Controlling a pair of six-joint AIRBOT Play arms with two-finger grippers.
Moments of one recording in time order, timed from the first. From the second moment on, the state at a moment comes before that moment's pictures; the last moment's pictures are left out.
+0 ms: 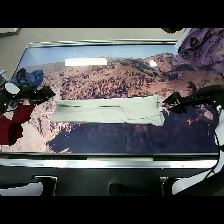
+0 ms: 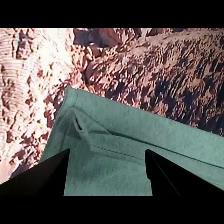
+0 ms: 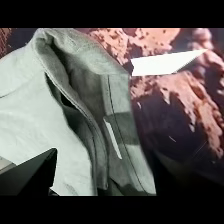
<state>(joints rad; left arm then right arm) 0.16 -1.48 1.26 1.21 -0.88 -1.63 -0.41 -1.87 1.48 2.35 -1.39 -1.86</state>
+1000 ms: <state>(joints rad) -0.17 -1.56 1.28 0.99 -0.78 -1.64 -0.26 -1.62 1.49 2.21 -1.36 -1.64</state>
